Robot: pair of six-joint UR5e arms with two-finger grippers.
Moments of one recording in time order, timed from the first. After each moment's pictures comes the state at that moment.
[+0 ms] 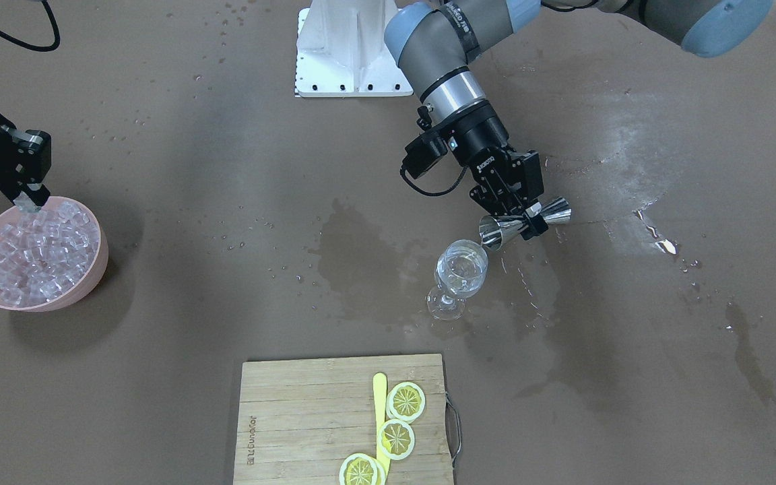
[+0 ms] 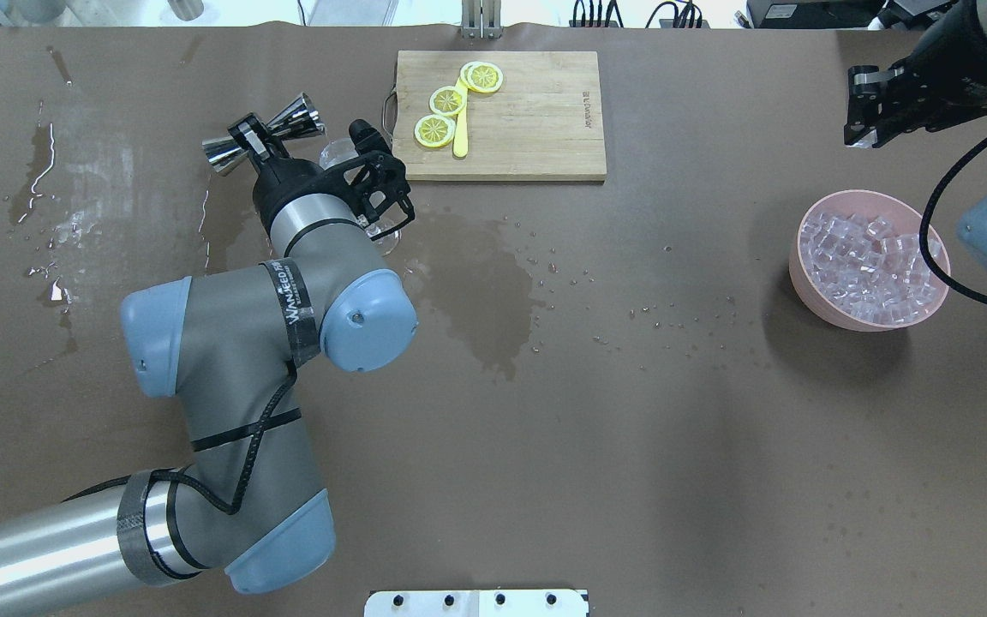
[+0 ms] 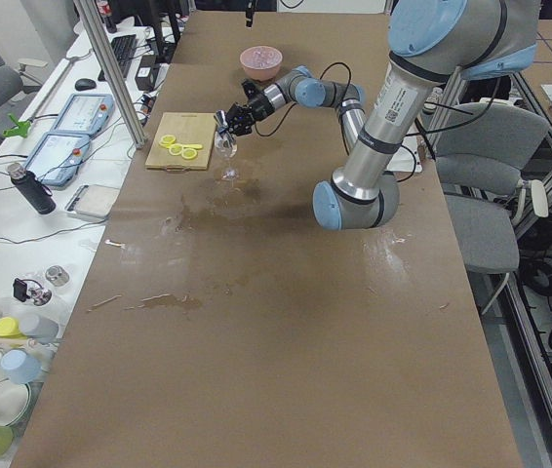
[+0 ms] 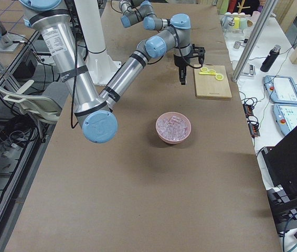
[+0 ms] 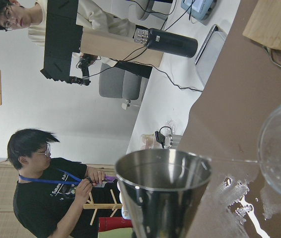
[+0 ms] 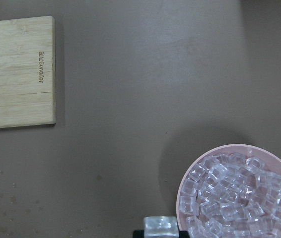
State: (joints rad) left arm -0.45 -2.26 -1.83 -1.01 -0.66 -0.49; right arm 1.11 -1.17 2.07 -1.87 2.13 0.80
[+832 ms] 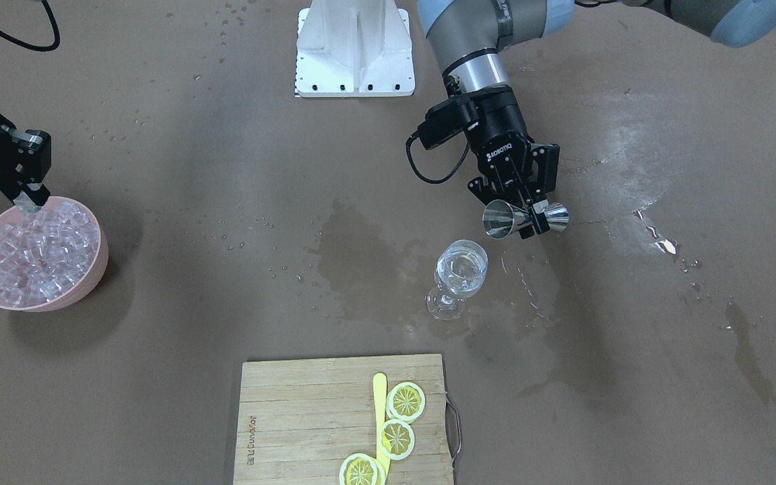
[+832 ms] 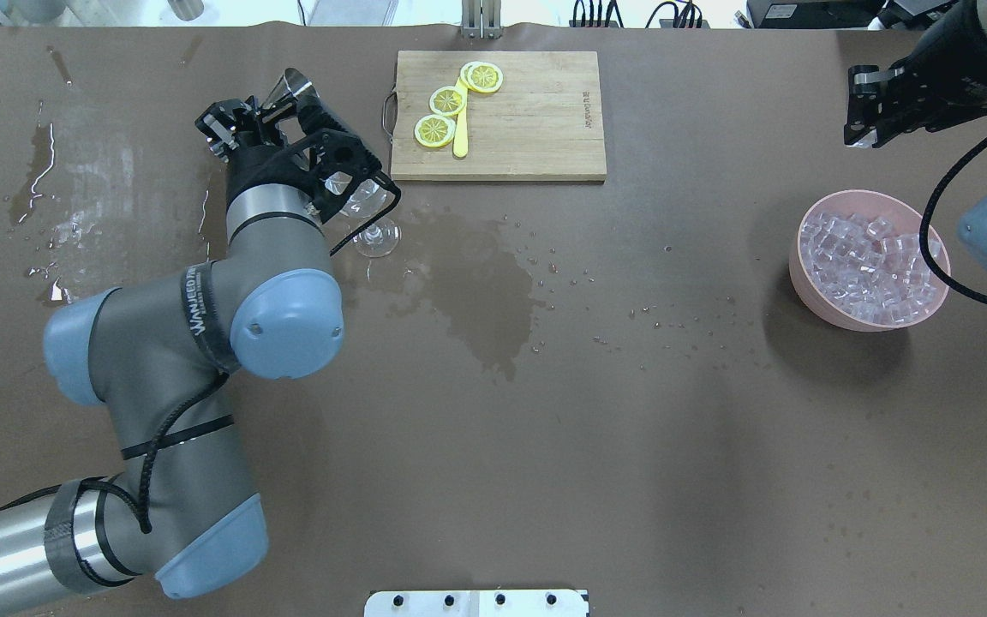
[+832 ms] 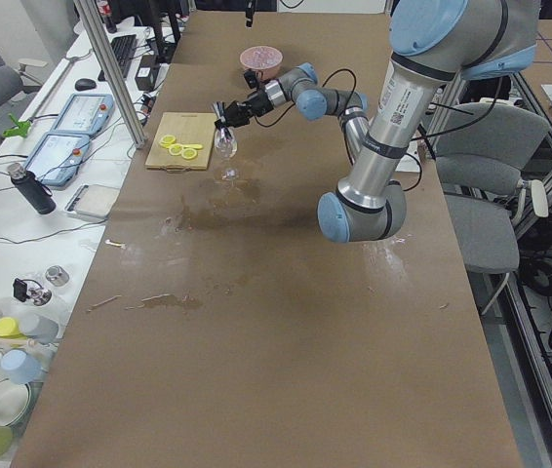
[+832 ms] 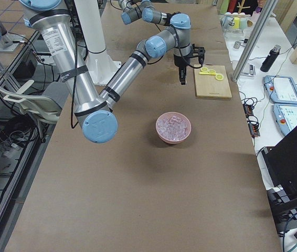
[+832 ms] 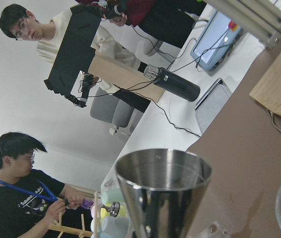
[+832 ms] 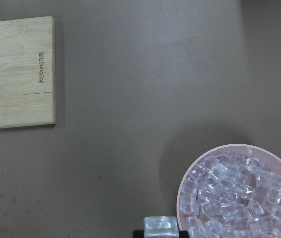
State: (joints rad) left arm -0.48 -2.10 -1.91 -1.48 -0.68 -0.50; right arm 1.11 -1.17 2.07 -1.87 2.13 0.80
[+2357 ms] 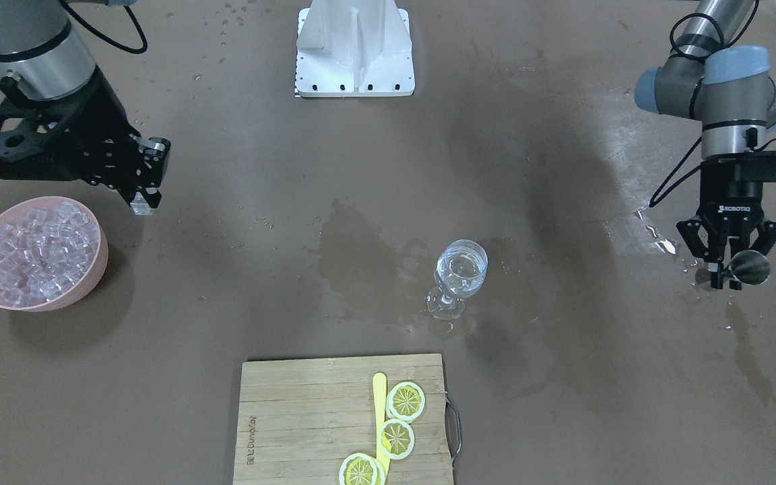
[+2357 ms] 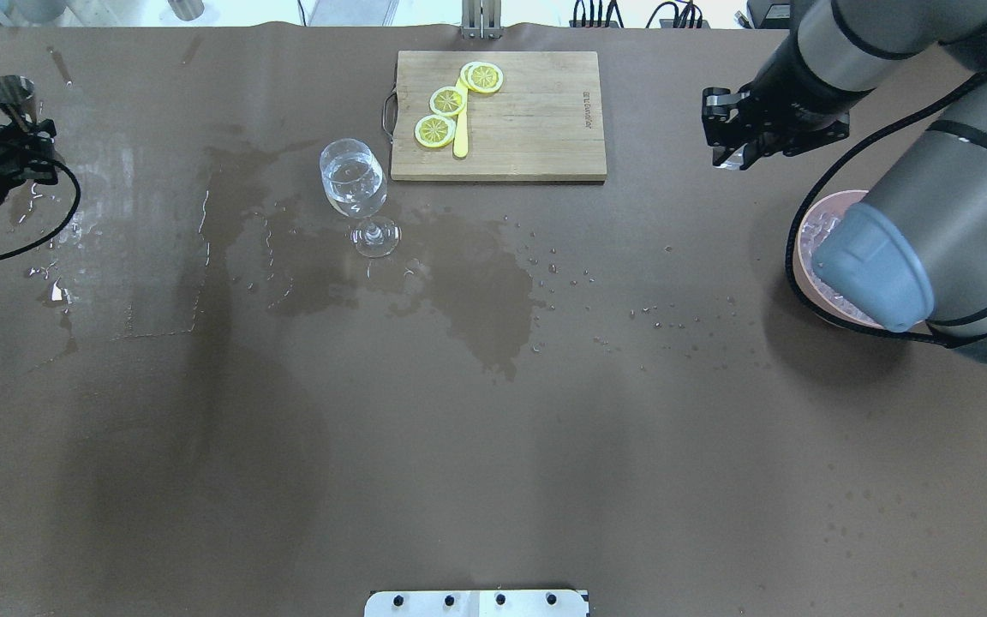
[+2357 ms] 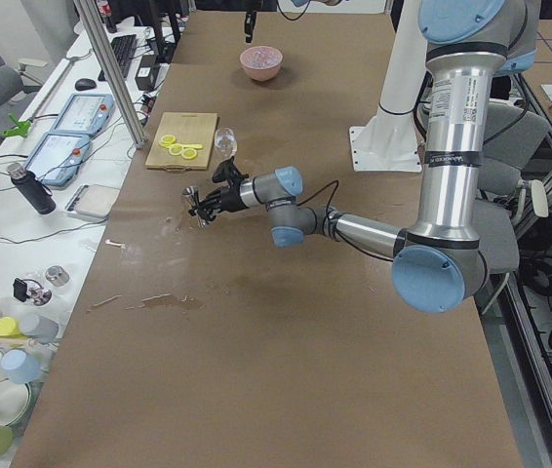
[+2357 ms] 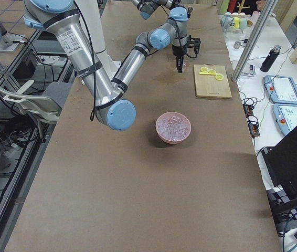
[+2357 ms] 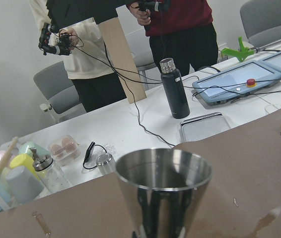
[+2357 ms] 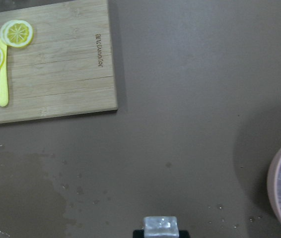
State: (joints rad) left arm -0.89 -1.59 -1.51 -2.89 -1.26 -0.71; right arm 0.92 -0.99 1.98 -1.83 2.07 1.04
